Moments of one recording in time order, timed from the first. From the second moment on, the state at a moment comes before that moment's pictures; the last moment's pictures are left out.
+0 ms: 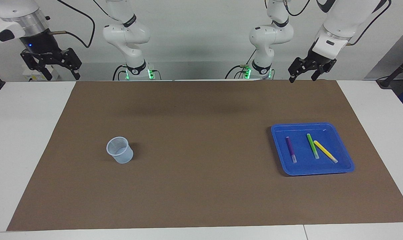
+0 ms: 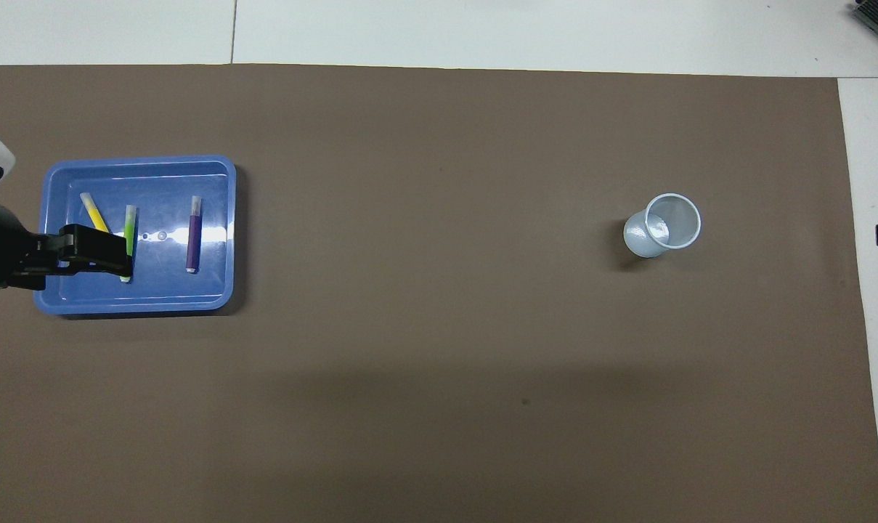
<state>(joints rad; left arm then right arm) 0.08 -0.12 -0.20 -1.65 -0.08 1.51 -0.19 0.02 -0.06 -0.15 -1.52 0.04 1.53 -0.10</state>
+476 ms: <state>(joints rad) 0.08 -0.10 -0.17 -1.65 -0.08 1.51 -0.13 0.06 -0.06 -0.09 -1.52 0.05 1.50 -0.08</state>
